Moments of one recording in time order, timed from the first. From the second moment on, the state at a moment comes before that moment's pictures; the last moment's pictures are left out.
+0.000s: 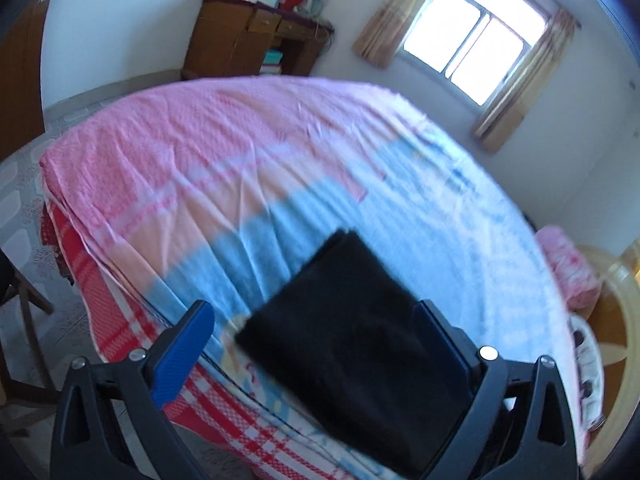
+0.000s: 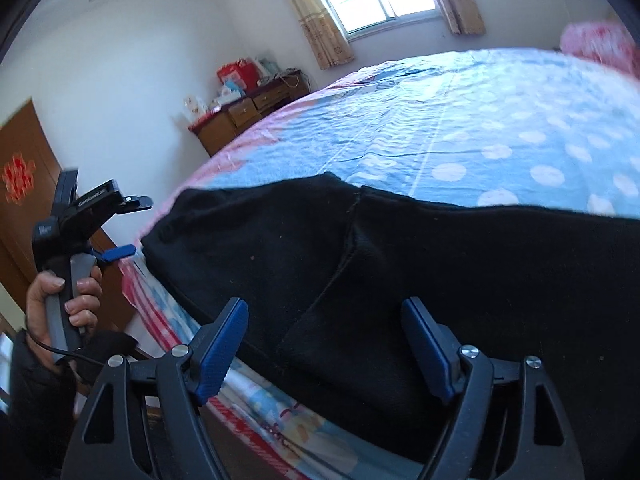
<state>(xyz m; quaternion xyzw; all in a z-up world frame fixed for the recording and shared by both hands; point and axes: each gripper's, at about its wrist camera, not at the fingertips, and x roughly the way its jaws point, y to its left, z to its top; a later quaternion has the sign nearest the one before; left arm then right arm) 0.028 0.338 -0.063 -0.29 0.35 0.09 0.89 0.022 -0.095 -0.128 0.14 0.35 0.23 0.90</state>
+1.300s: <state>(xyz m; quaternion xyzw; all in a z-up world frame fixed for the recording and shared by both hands) 0.035 0.160 -0.003 -0.09 0.24 -0.11 0.96 -0.017 -0.255 -0.078 0.24 0.33 0.07 0.91</state>
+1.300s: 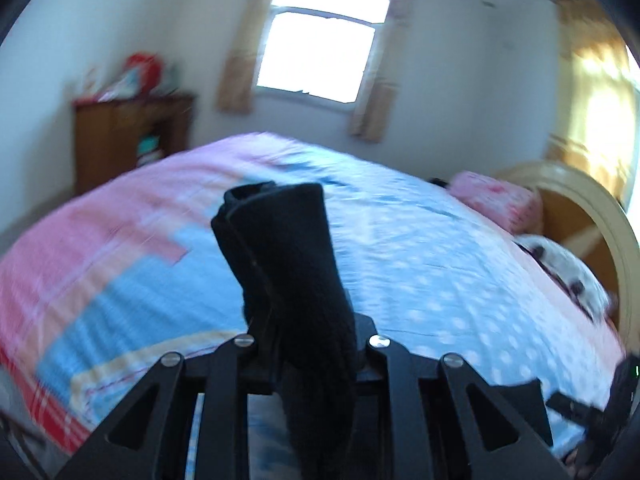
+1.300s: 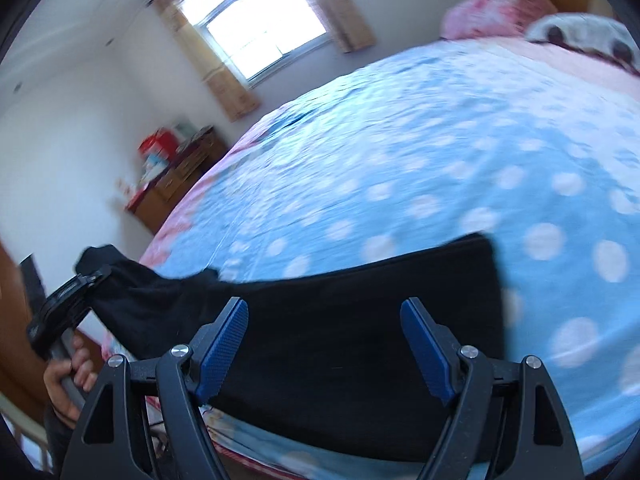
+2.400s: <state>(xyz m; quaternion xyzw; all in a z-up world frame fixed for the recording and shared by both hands) -0.086 -0.137 -0.108 0.31 0.20 -0.34 0.87 -0.071 -0.364 -0.091 0.36 0.30 -0.01 0.88</state>
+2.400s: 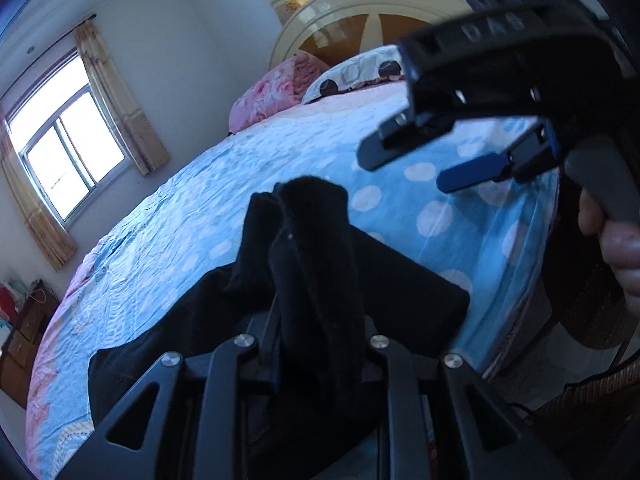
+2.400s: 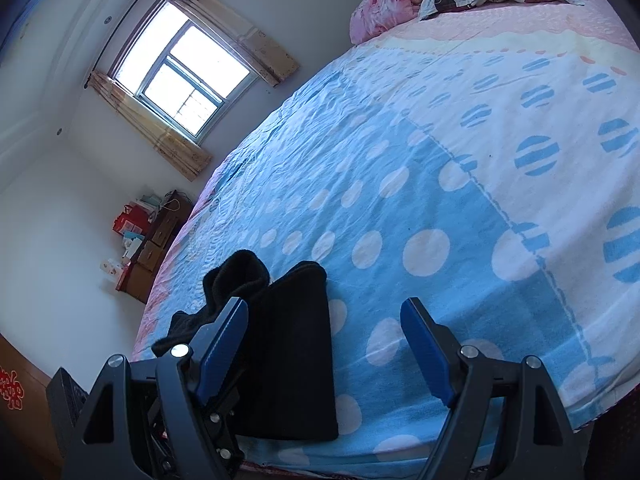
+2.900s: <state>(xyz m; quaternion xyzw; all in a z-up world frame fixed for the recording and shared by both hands) -0.078 -0.150 -0.122 0.33 0.24 -0.33 0.85 -0.067 -0.365 -0.094 0.38 0.31 0.00 0.87</state>
